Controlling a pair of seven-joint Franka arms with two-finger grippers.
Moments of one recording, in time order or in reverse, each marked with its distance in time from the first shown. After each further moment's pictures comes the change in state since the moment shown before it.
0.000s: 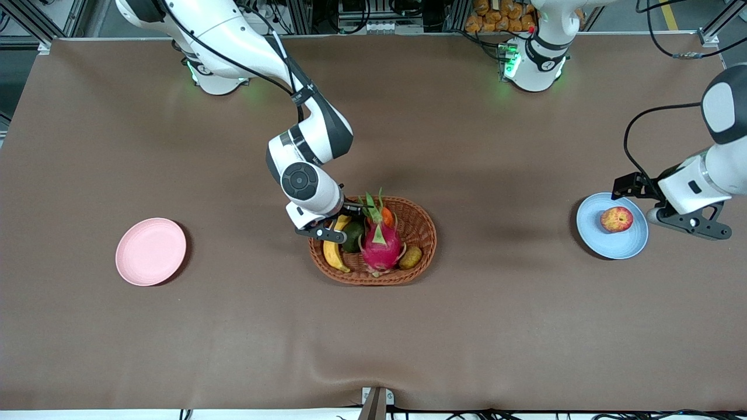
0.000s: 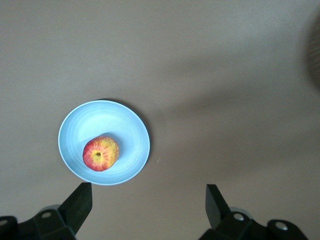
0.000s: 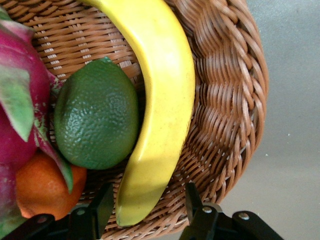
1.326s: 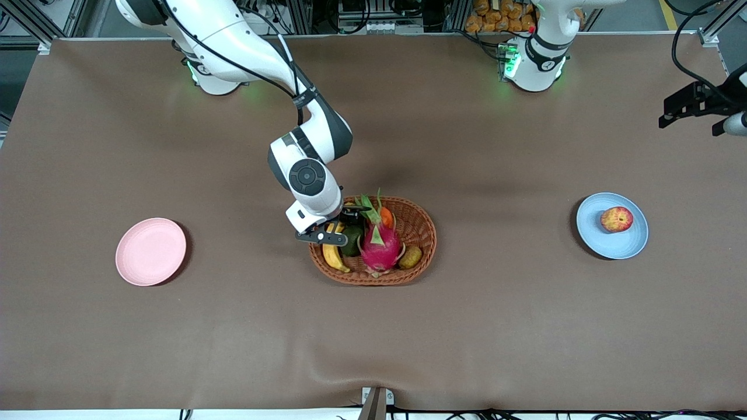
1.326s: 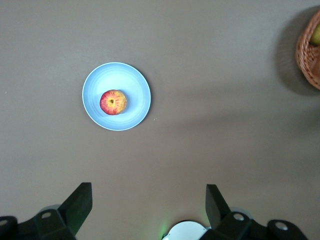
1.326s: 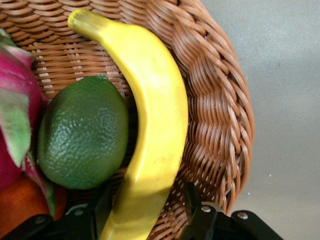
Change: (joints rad) left arm -0.034 -0.229 0.053 0.090 0.017 -0.290 -0.146; right arm 0.001 0.020 -0.001 -0.002 -0.147 0.065 -0.004
